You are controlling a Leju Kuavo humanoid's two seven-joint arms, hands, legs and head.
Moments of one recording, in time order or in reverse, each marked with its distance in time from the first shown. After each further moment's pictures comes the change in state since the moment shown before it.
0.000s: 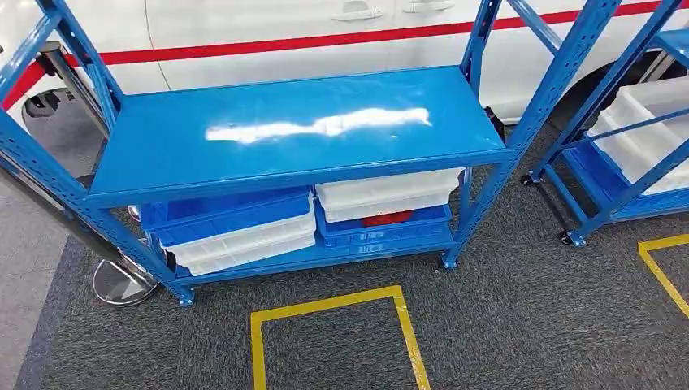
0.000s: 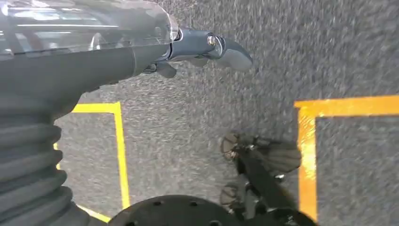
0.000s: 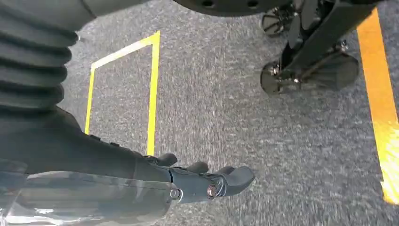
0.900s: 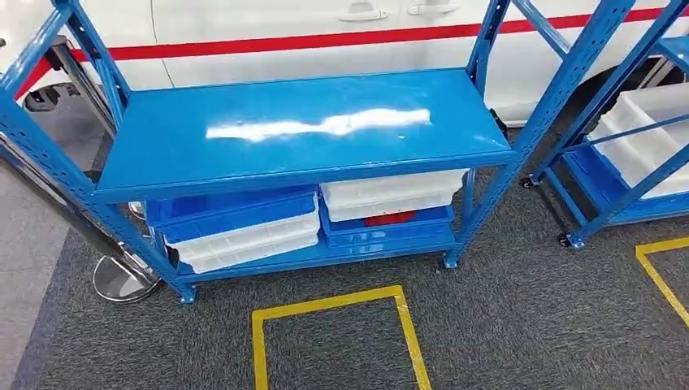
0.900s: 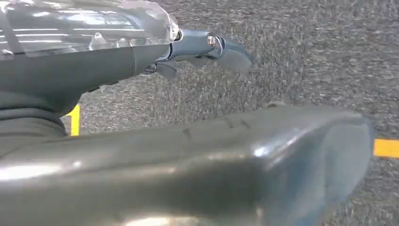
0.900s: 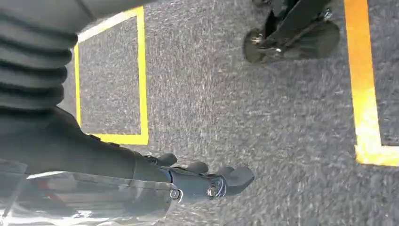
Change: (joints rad) left arm -0.070 -0.012 -0.148 0.079 0.297 0.118 -0.208; right arm -0.071 0.022 0.038 0.080 0.002 -0.168 -0.067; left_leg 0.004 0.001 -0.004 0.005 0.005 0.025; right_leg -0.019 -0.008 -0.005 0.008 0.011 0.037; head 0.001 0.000
